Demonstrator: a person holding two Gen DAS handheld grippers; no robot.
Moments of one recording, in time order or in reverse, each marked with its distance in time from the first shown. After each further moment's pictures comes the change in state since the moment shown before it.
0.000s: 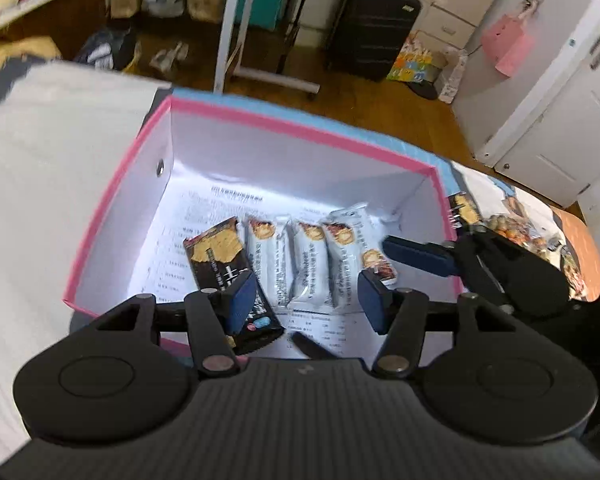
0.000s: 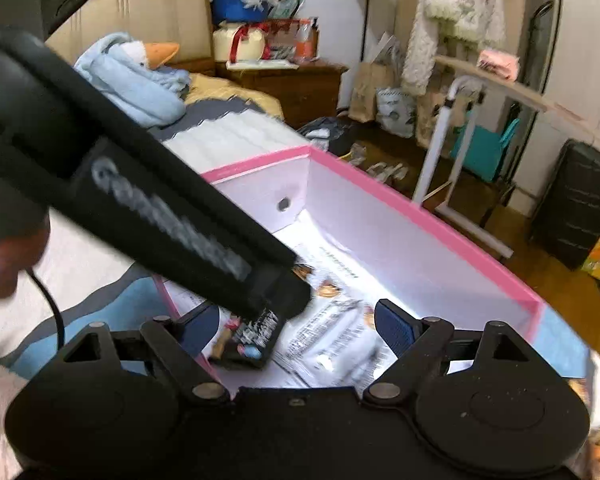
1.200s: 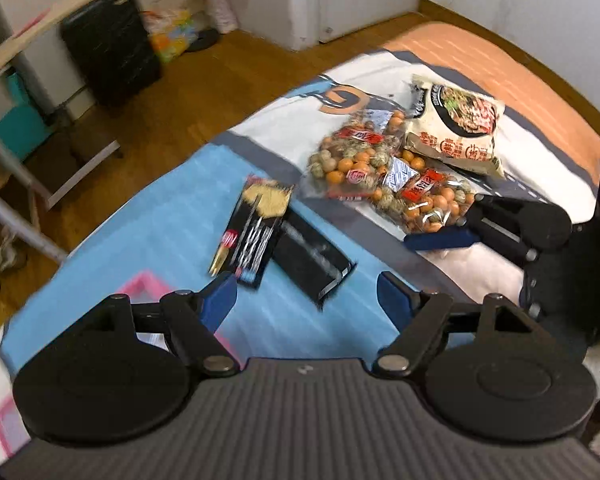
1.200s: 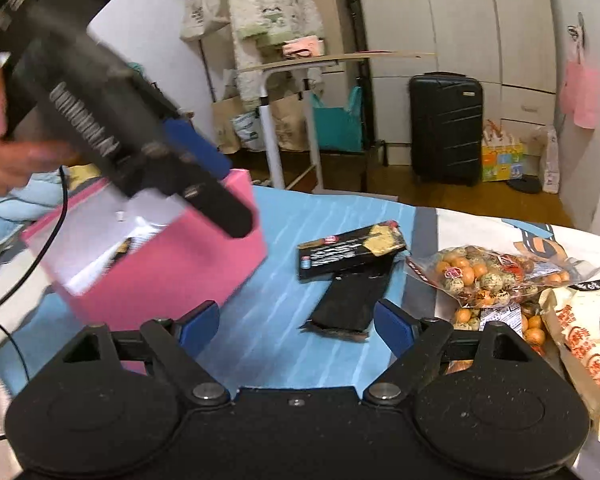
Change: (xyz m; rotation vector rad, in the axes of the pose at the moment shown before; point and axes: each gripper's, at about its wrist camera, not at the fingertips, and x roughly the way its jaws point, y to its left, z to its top) left arm 0.108 -0.235 0.042 0.875 0.197 -0.215; right arm -0.075 -0.137 -0.162 0.414 -0.131 -0.201
